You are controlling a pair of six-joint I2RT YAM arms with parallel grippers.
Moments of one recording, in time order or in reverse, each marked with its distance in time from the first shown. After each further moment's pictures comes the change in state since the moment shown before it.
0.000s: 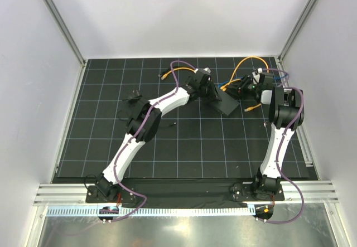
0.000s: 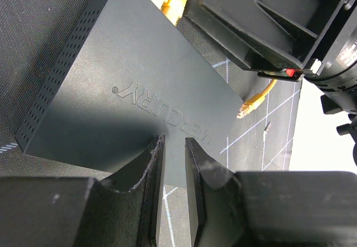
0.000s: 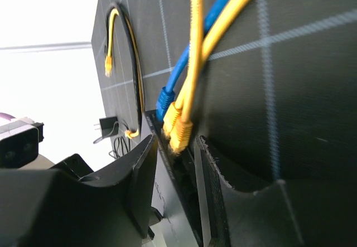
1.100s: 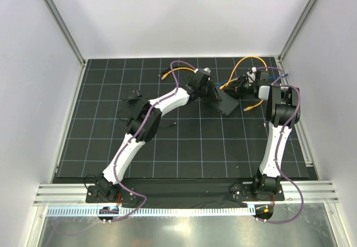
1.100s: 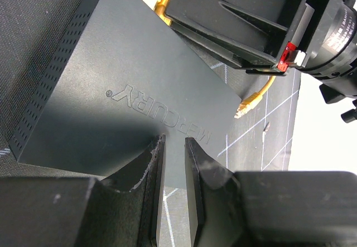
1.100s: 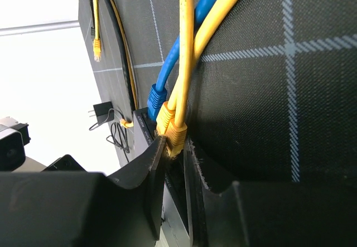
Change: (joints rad) left arm 0.000 0.000 -0.009 0.019 0.003 -0.001; right arm 0.039 0.062 0.149 -0.242 -0.040 -0.087
